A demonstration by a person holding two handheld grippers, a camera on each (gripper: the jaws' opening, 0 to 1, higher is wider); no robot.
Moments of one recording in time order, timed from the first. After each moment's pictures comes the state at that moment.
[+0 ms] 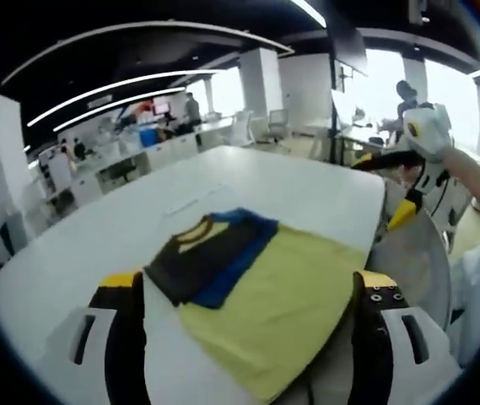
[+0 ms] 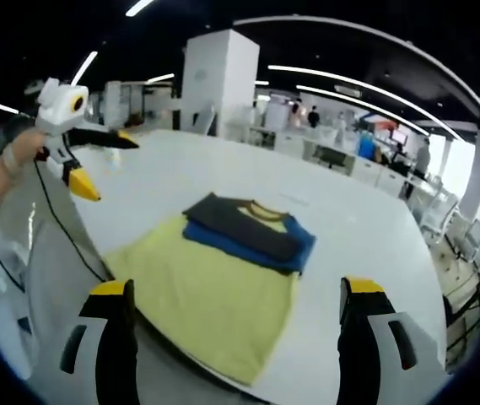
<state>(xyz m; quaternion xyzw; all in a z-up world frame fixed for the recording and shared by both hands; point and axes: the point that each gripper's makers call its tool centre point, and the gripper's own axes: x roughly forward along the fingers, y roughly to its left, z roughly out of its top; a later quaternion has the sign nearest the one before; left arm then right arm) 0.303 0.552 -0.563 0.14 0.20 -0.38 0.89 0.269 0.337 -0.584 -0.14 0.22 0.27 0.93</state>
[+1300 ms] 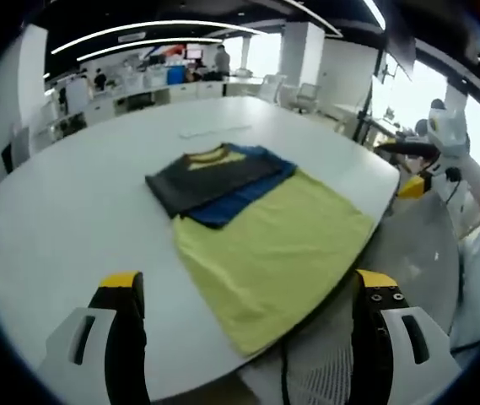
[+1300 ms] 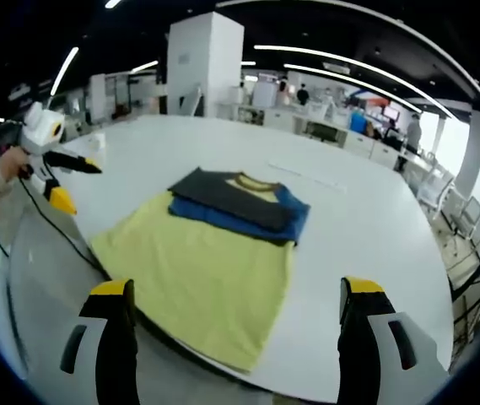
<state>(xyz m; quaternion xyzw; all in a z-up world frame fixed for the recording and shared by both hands) 0.280 0.598 -0.657 0.07 0.34 -0.32 0.88 0.279 0.314 -0.630 -0.13 0.28 0.24 0.92</state>
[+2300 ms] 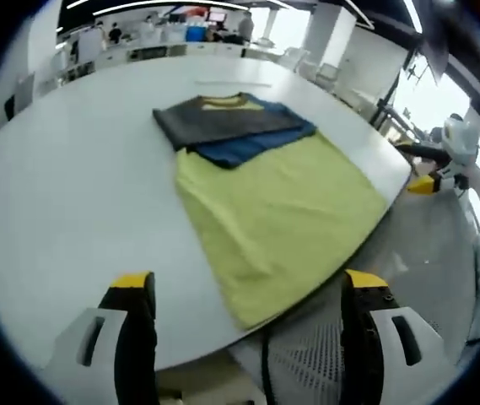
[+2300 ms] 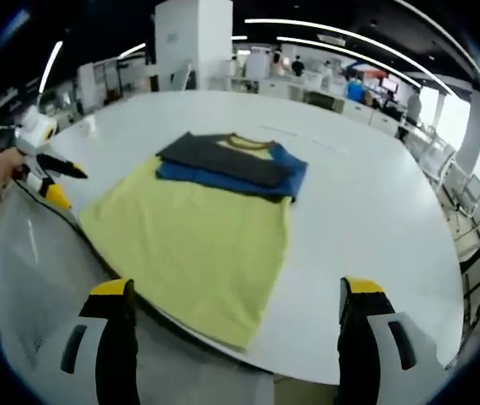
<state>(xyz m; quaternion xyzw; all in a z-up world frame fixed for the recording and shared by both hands) 0.262 0.615 -0.720 0.01 0.44 -0.29 0.85 0.269 0.295 -0.682 -0.11 0.35 0.23 0.90</state>
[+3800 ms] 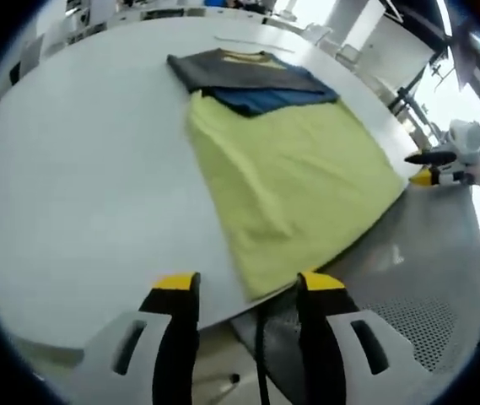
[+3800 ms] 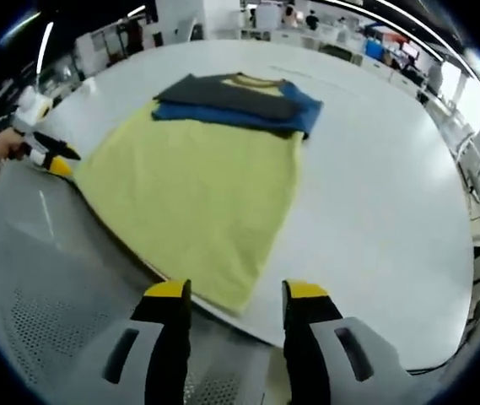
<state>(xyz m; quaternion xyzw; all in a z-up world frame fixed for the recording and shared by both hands) 0.240 0.630 -0.756 0.00 0.52 -0.25 0.81 0.249 0.270 -0.739 -0.14 0.48 0.24 0.83</state>
